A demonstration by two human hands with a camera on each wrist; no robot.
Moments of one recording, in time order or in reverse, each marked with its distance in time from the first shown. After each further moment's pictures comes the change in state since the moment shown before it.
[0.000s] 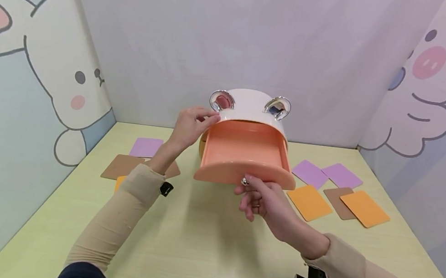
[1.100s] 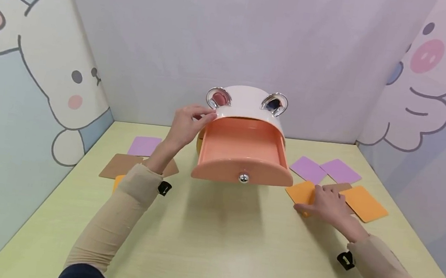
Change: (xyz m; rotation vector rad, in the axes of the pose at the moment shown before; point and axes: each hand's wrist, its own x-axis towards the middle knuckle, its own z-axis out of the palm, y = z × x) left_hand -0.002 -0.002 0.002 -0.024 0.008 0.001; right_hand -0.005 0.069 -0.181 -1.448 0.361 0.135
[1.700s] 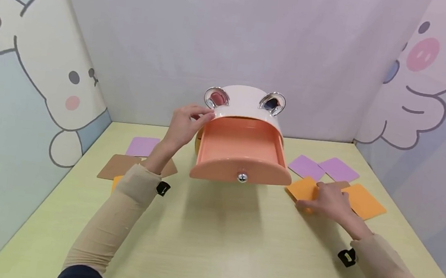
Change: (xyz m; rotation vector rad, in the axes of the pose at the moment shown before) left_hand 0.000 0.002 -0.002 0.014 -0.006 0.007; right_hand 0.003 0.010 -0.007 0.048 0.034 0.011
